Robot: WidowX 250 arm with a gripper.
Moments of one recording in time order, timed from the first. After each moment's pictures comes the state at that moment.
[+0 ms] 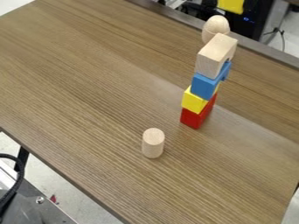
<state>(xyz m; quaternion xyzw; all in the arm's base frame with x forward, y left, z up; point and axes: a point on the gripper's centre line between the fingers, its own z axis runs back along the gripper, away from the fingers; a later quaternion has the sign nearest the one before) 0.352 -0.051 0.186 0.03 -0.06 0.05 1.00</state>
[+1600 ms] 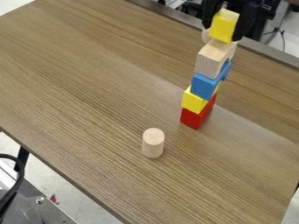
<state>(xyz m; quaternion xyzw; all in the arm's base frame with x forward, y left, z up) 0.347 -0.049 0.154 0.04 -0.01 0.04 1.00</state>
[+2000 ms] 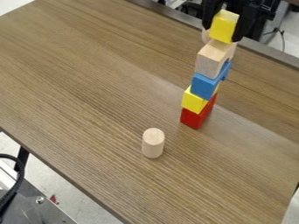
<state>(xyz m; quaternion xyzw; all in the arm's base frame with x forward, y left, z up) 0.347 -0.049 0.155 0.04 -0.01 0.04 1.00</state>
